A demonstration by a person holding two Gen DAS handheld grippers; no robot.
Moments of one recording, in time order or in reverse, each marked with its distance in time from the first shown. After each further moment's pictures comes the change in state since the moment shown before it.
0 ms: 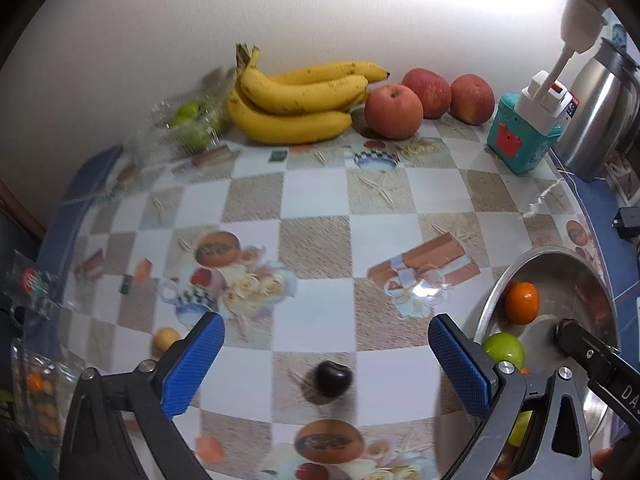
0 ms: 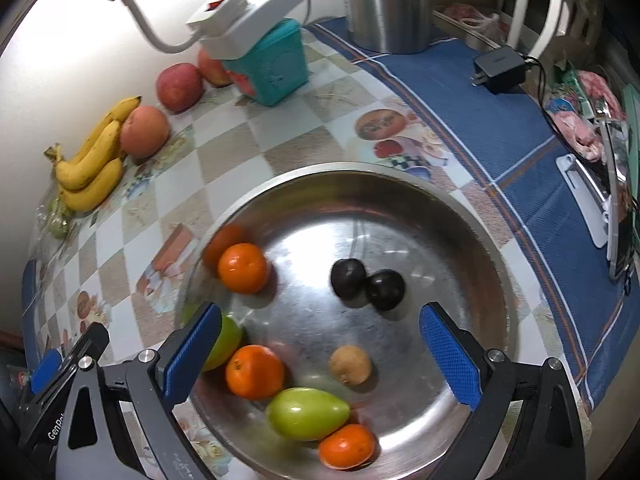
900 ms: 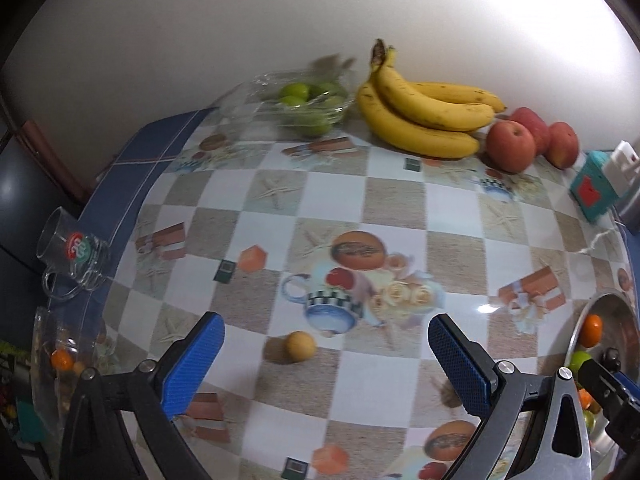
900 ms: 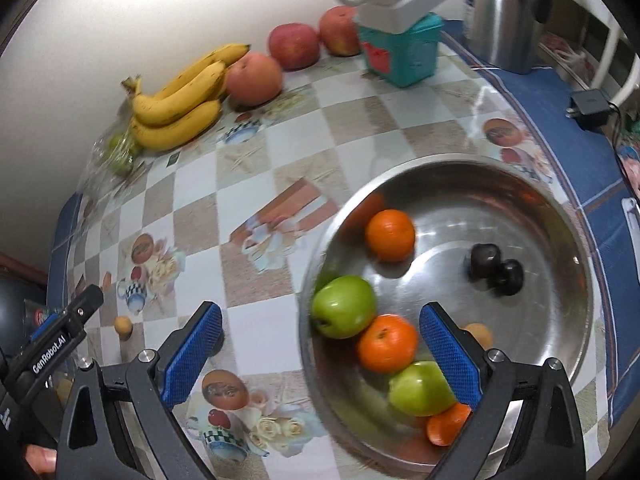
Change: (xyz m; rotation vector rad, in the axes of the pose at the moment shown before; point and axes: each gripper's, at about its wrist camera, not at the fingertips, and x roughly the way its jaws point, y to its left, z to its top) left arm 0.000 0.119 -0.004 -0.176 0.023 0.106; right arm -0.001 0.082 -0.022 -0.201 0.052 0.135
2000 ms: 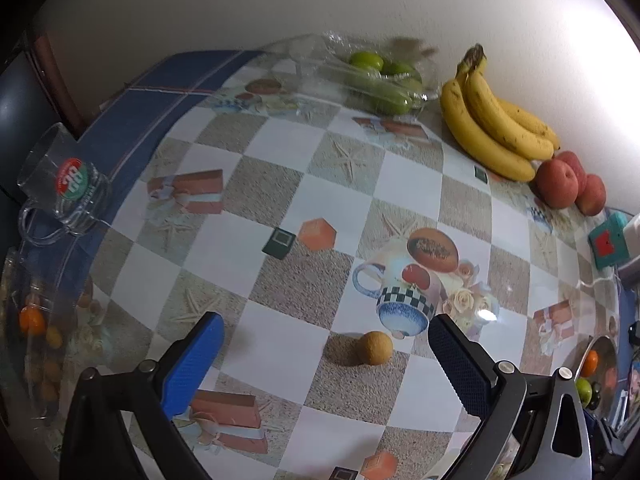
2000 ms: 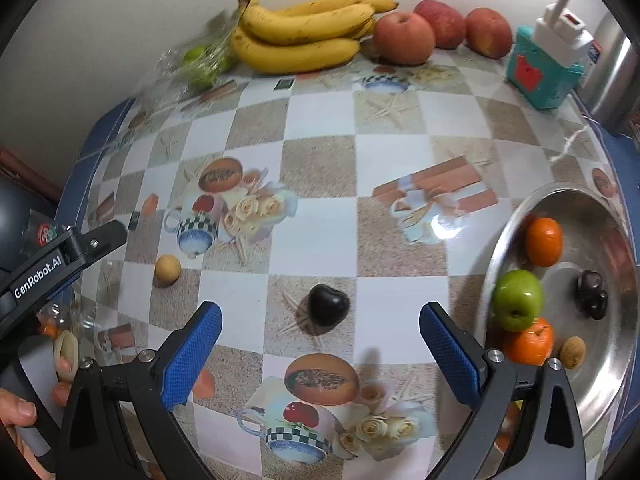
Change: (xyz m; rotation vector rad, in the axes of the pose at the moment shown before) left arm 0.038 0.082 -0.001 -0.201 0.107 -0.100; right arm 0.036 0.107 -0.026 -0.267 0.085 0.054
